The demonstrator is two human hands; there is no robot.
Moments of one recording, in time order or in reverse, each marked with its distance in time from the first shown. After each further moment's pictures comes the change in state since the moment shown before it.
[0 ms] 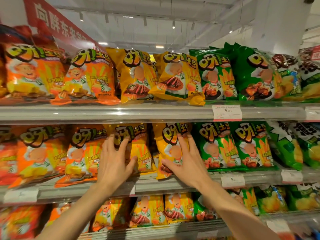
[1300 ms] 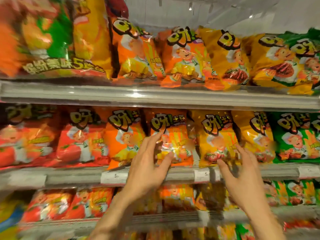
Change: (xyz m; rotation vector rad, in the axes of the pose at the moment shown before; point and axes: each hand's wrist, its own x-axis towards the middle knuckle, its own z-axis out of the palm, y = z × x) left_hand -0.045 -0.179 -0.080 -0.715 -0.075 0.045; right_hand -0.065 -0.183 0.081 0.063 0.249 0.374
